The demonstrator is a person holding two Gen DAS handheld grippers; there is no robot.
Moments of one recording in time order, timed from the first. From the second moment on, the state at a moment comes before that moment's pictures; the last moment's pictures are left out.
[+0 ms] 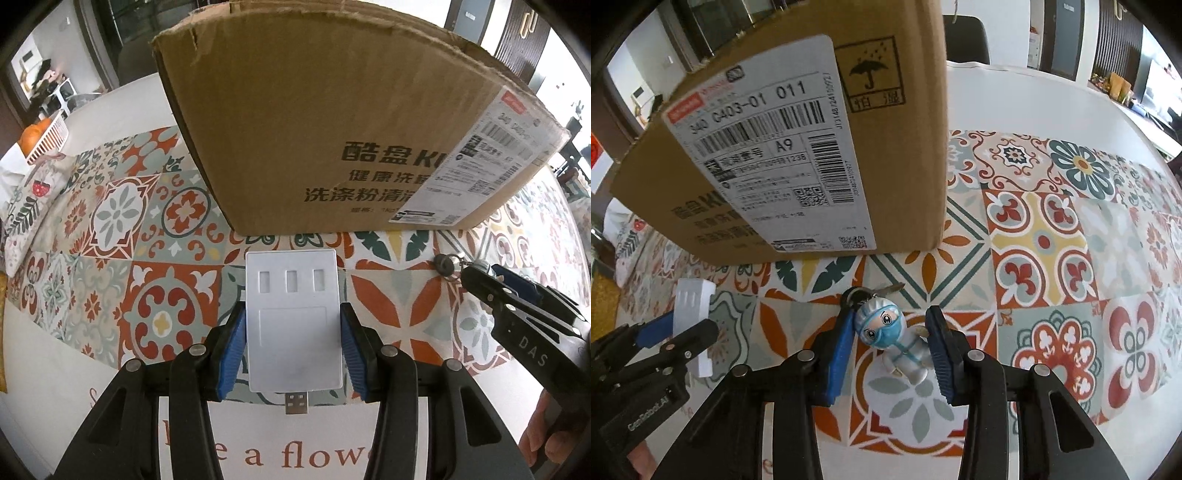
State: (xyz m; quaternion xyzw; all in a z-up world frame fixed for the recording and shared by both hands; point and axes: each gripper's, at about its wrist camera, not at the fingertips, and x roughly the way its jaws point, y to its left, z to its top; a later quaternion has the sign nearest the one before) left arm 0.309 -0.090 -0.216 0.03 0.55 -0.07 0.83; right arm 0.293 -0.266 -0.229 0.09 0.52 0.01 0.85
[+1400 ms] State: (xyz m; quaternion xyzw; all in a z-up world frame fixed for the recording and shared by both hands) left arm 0.272 -0.078 -0.053 0.02 0.40 -0.13 0.91; right arm 0.244 -0.251 -0.057 0.10 0.36 0.03 0.93
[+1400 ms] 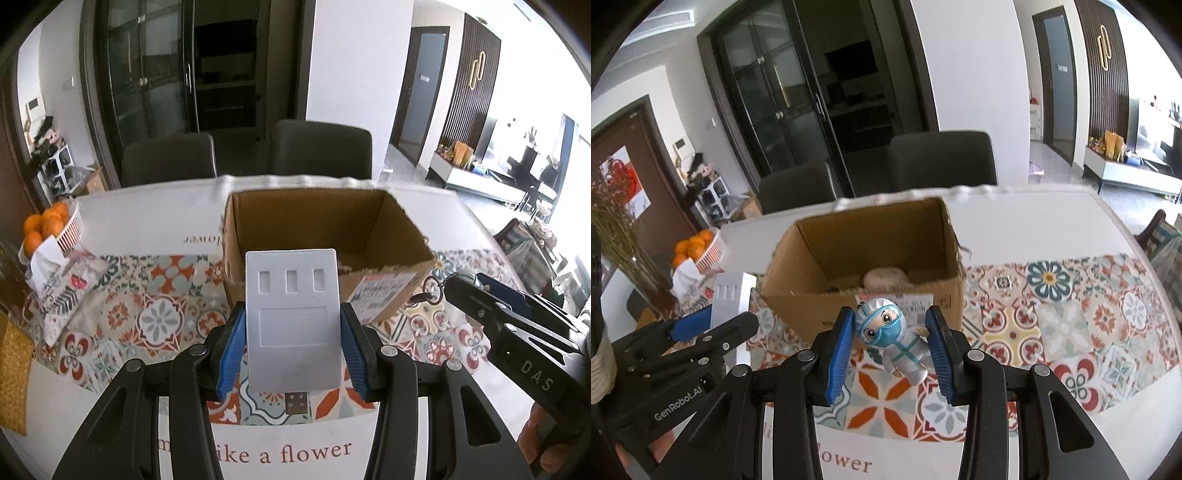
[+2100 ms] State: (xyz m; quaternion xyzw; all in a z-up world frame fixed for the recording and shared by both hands) left arm 0.293 -0.077 0.007 0.03 0.33 -0.13 0.93; right arm 0.266 -0.241 0.003 0.07 0.30 0.04 0.95
